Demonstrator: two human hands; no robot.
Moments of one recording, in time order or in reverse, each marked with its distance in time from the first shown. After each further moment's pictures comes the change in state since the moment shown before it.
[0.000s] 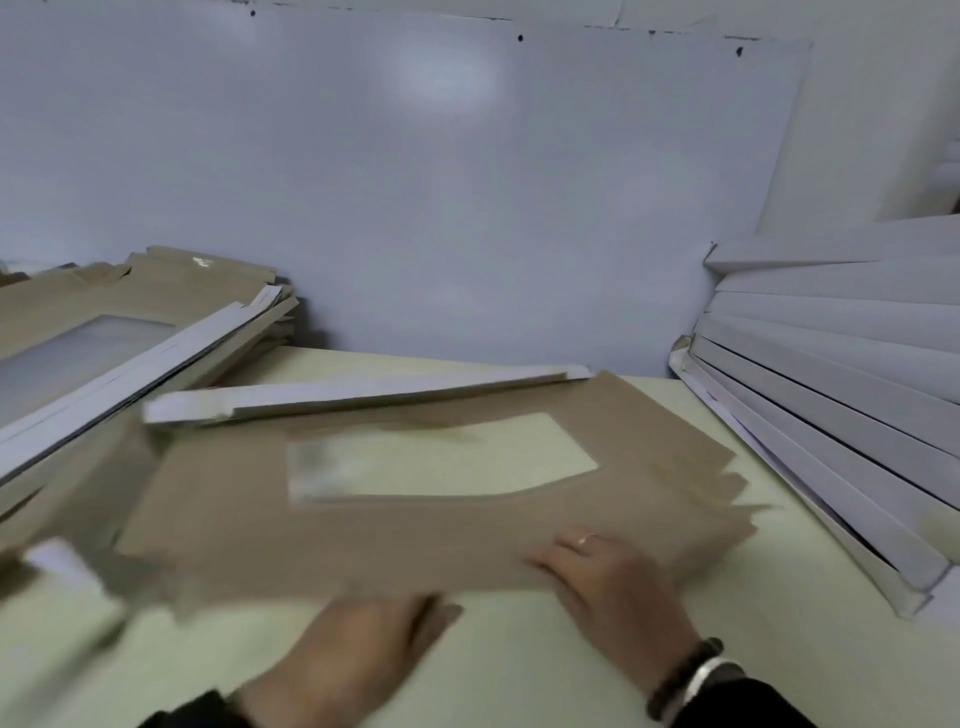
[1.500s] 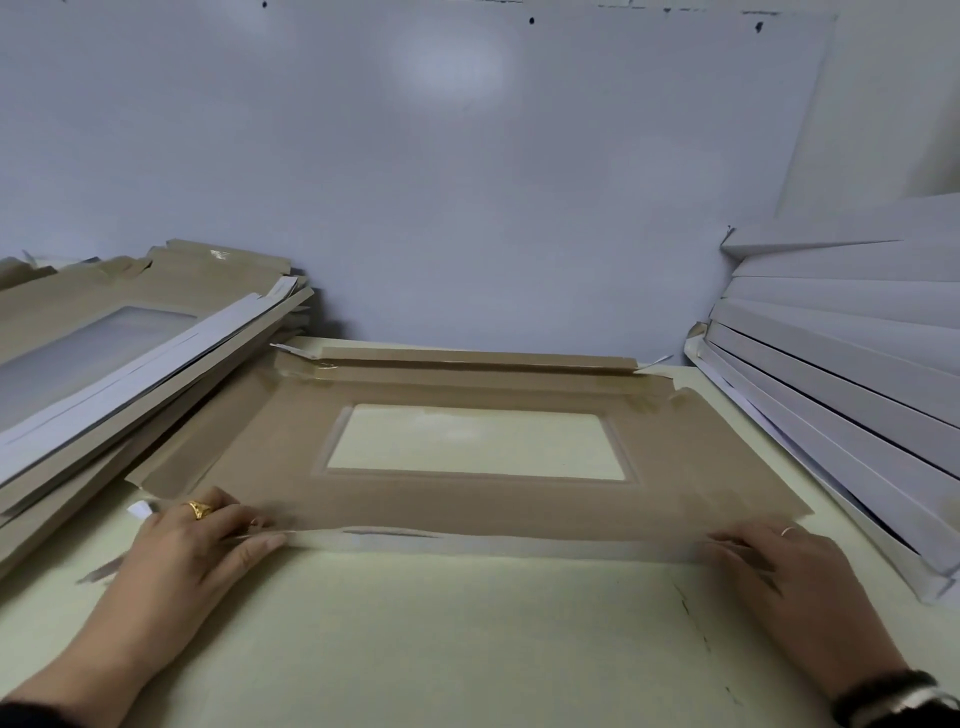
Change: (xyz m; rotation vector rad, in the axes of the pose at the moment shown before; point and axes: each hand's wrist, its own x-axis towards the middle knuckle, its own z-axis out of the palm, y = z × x) left_hand -0.045 -0.112 -0.063 0.108 0.345 -0.208; right_hand -0.054 0.073 -0.035 0.094 0.047 0.458
